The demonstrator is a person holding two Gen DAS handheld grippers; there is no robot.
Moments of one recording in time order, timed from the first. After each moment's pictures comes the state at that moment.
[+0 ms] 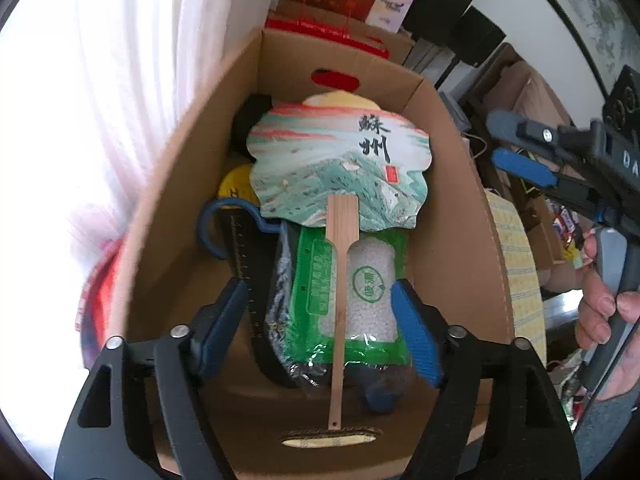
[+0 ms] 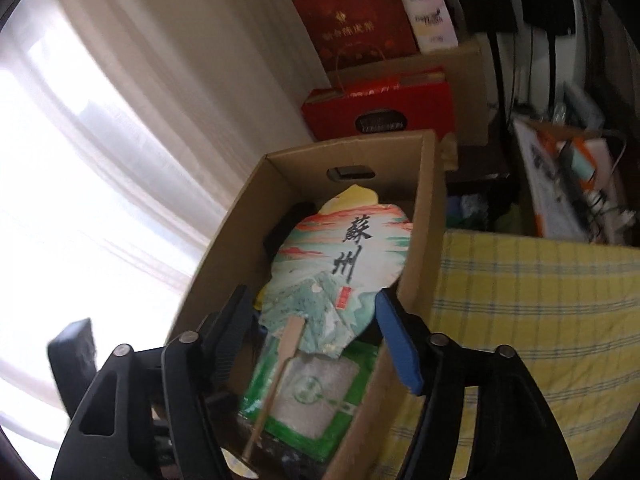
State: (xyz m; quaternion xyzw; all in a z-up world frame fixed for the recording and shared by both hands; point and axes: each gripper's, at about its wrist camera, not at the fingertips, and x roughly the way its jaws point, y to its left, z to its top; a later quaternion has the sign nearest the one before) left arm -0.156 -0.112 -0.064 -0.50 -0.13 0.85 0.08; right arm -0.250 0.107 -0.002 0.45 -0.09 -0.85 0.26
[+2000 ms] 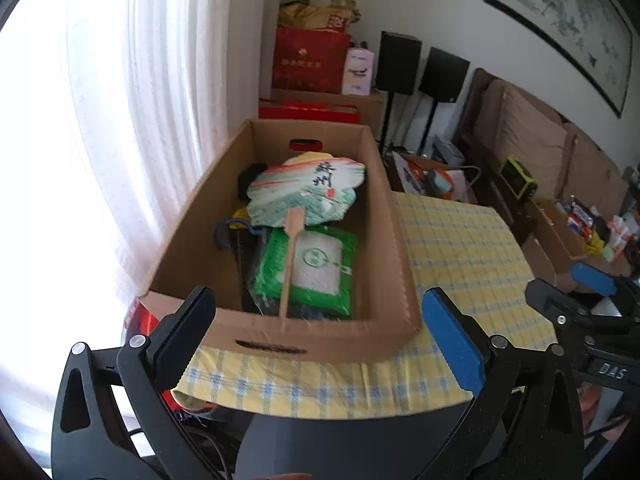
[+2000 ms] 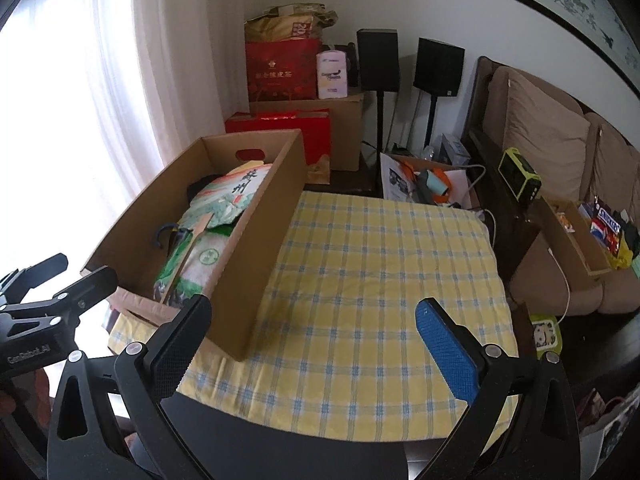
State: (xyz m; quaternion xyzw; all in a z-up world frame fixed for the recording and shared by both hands) left arm -0.023 -0.032 0.009 -0.38 -0.05 0.92 0.02; right arm -0.028 0.190 0.014 0.37 0.02 -0.93 0.09
